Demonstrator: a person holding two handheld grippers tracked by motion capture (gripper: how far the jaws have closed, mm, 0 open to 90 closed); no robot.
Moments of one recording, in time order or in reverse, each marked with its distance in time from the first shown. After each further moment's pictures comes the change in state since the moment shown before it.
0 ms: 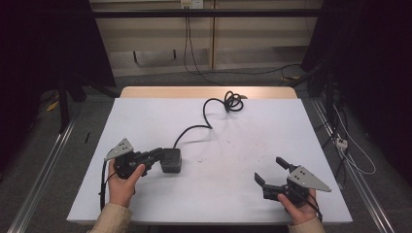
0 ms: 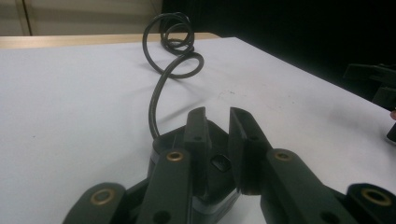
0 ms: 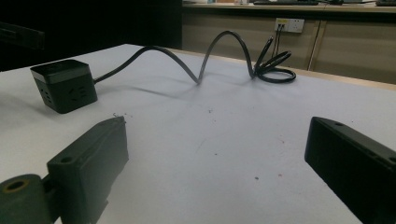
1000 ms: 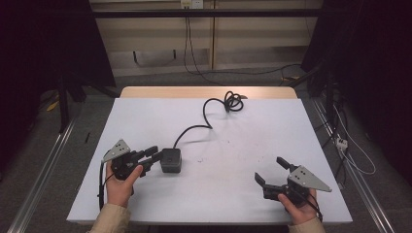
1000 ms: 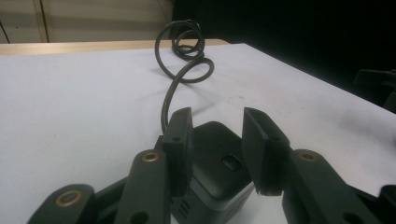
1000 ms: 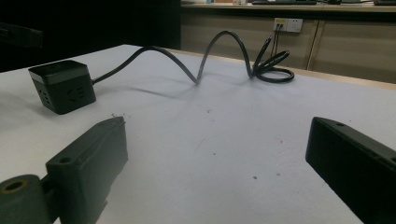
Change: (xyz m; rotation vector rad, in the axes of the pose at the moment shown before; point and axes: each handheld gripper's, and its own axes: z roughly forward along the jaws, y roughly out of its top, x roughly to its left) left arm 0.001 -0.002 -0.006 -0.029 0.045 -0.001; right arm -0.001 0.000 0.000 -0.001 -0.008 0.004
